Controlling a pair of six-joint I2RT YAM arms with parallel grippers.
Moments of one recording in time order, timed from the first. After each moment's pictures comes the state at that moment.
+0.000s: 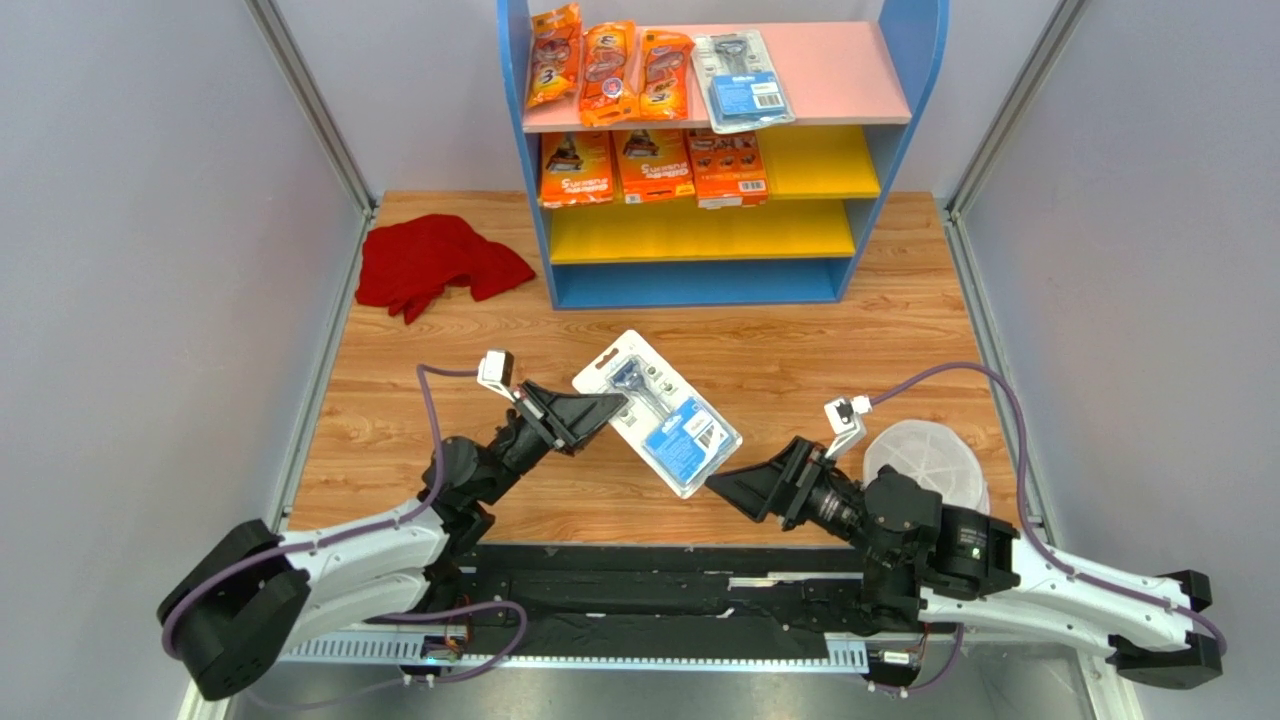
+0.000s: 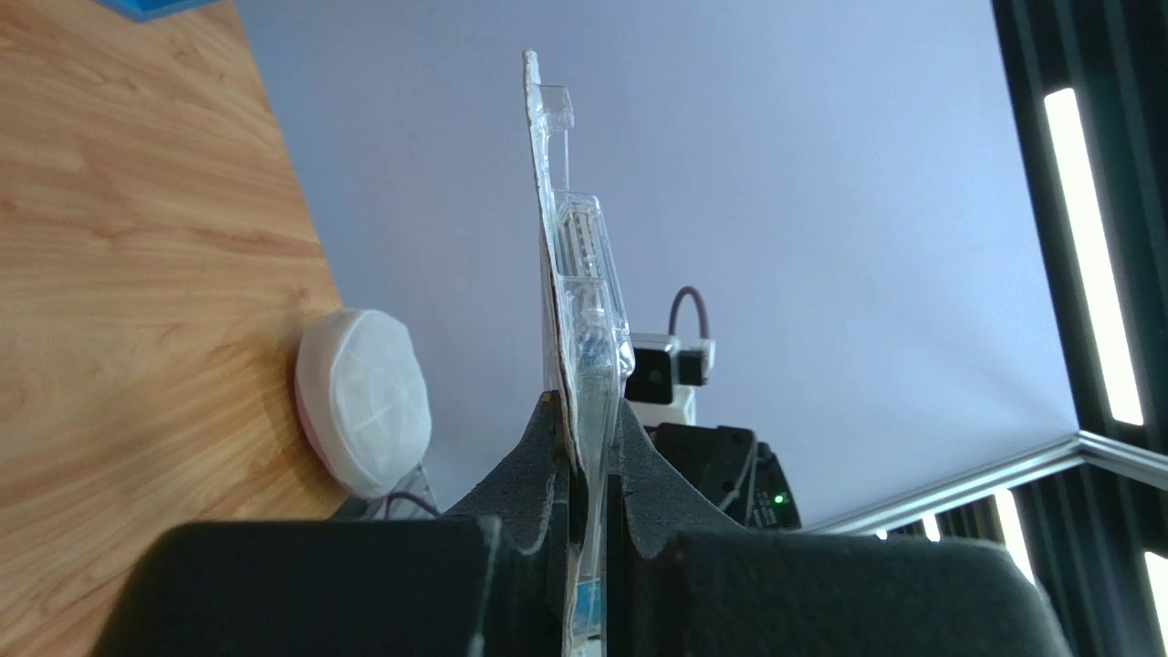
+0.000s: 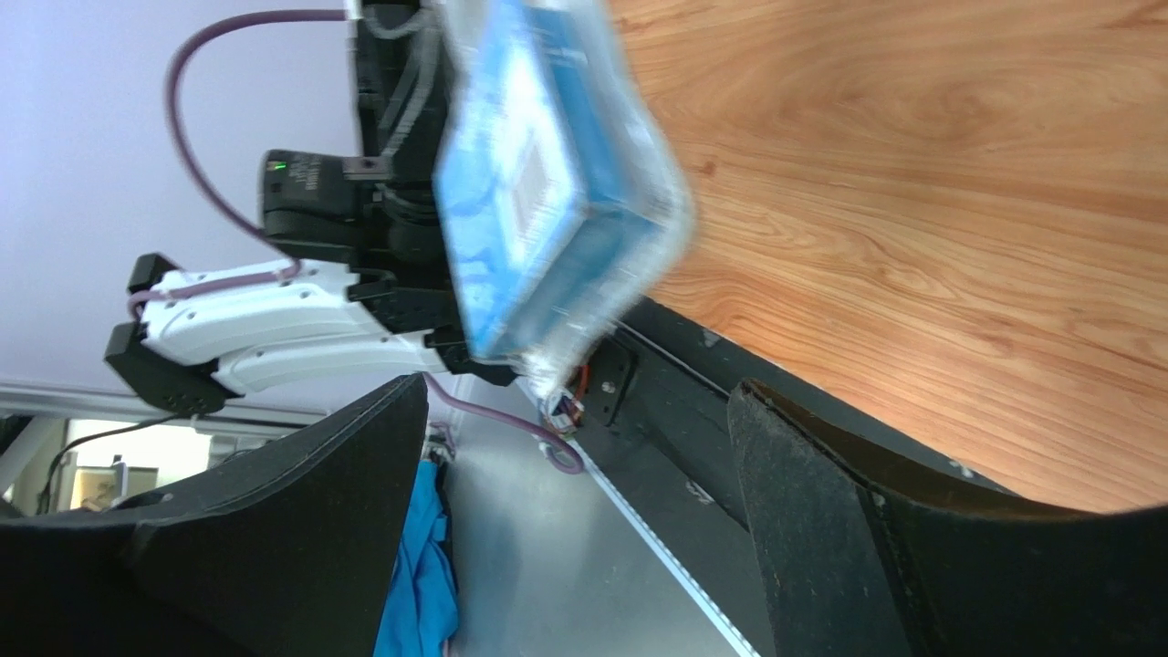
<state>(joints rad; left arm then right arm) -0.78 0.94 0.13 1.13 0.06 -1.40 1.31 0.31 0.46 -0.34 0.38 1.12</state>
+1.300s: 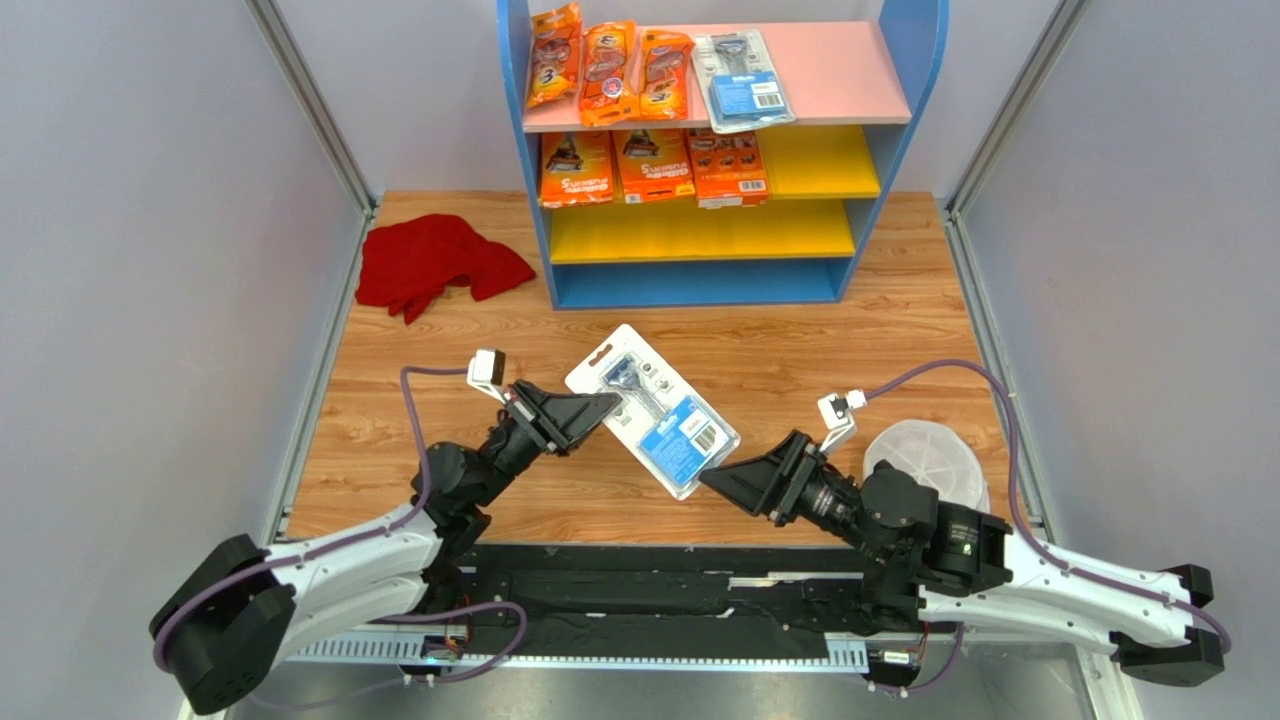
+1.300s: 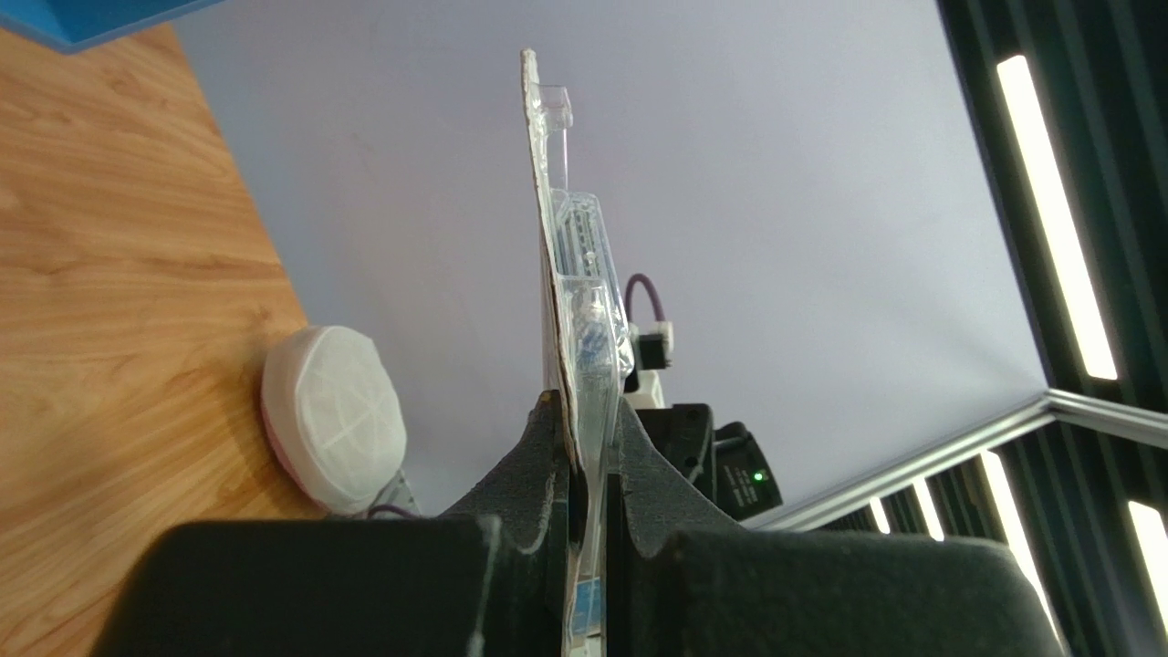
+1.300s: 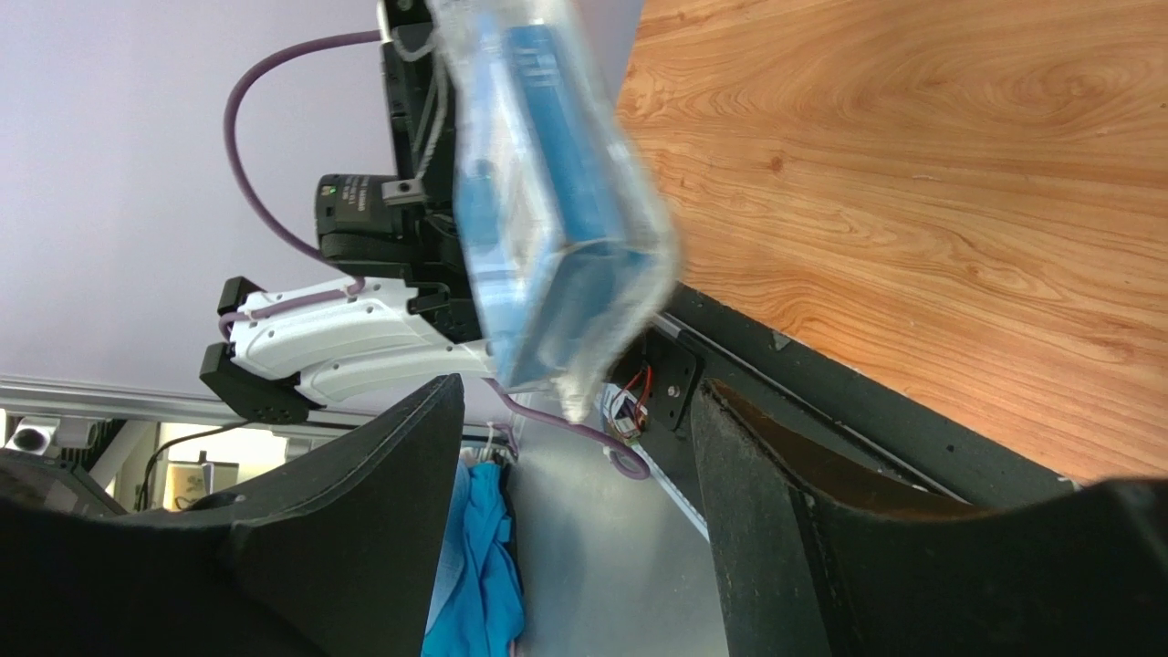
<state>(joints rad) -0.78 0.92 0.13 1.16 0.08 -1.38 1.31 0.37 0.46 -0.22 0.35 1.19</state>
